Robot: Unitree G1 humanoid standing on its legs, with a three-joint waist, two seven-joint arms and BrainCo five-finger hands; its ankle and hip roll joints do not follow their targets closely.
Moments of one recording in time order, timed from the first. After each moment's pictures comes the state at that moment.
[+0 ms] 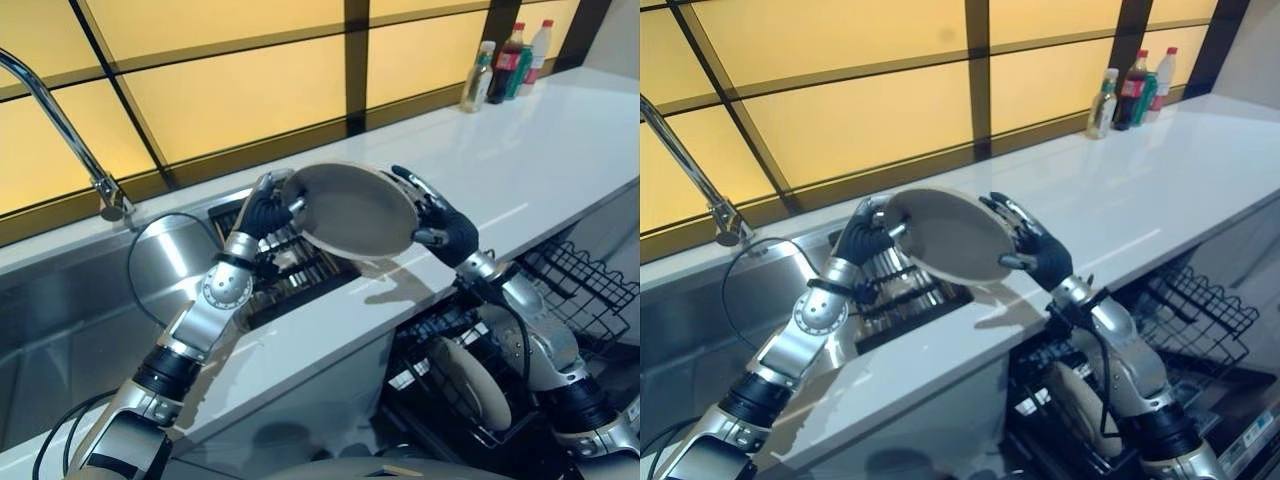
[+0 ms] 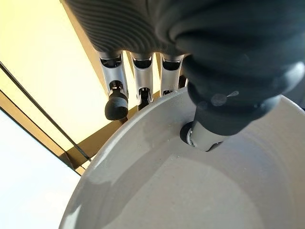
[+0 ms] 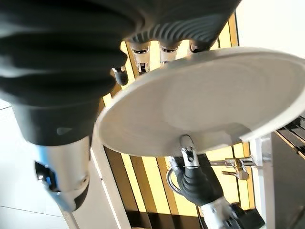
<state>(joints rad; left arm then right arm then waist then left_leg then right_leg) -0.37 0.50 -0.34 0.06 0.03 -0.21 0.23 -0.19 -0.55 0.16 -0.23 0.84 0.03 0.33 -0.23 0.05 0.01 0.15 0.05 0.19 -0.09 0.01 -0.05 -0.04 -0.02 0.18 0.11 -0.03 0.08</state>
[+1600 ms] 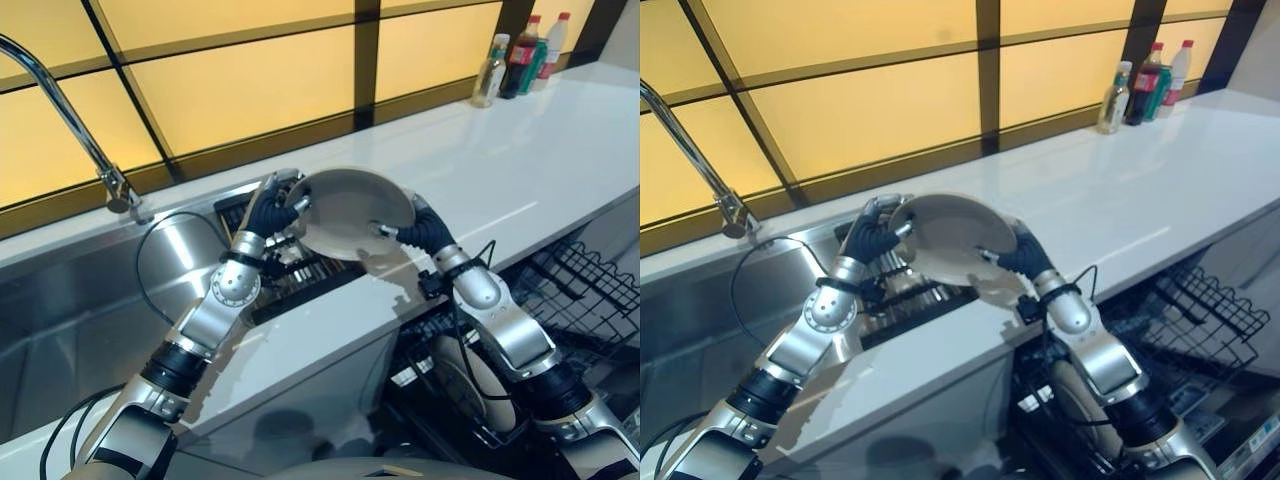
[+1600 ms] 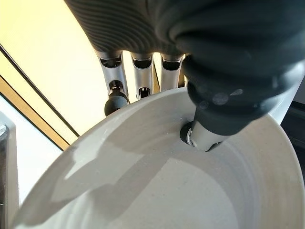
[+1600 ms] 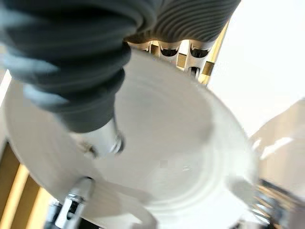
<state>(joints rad) -0.40 0.48 -0.37 0.06 0.04 -0.16 0.27 -0.29 -0.54 0.34 -0.21 0.20 0.20 -0.06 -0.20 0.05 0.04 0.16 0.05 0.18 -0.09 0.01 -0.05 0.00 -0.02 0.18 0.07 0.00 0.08</state>
